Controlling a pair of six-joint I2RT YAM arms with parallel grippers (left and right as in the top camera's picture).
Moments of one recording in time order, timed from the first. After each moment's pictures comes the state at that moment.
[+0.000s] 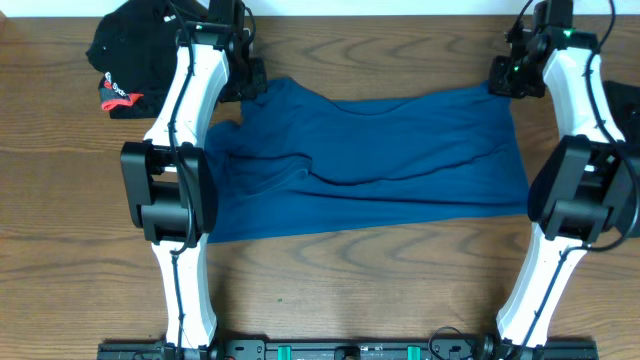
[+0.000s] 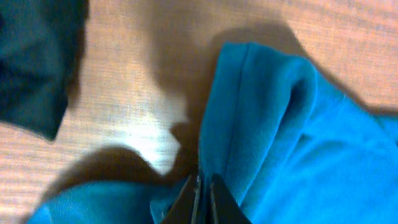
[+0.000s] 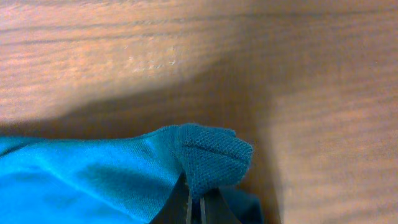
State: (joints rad) left arm -0.11 2.28 2.06 -1.08 0.08 -0.23; right arm -0.16 2.30 2.04 -0.99 -0.14 0.01
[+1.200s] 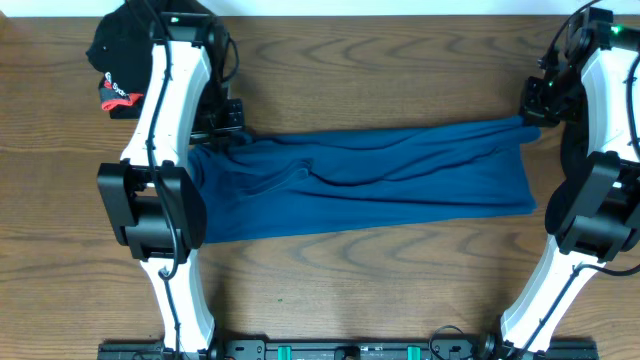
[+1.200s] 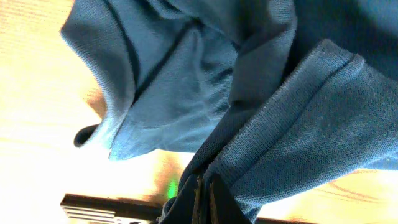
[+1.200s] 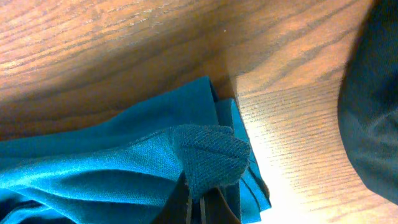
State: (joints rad) left arm -0.07 2.16 2.06 -1.69 0.02 -0.23; right arm -0.25 2.20 2.04 -1.37 -0.08 0.07
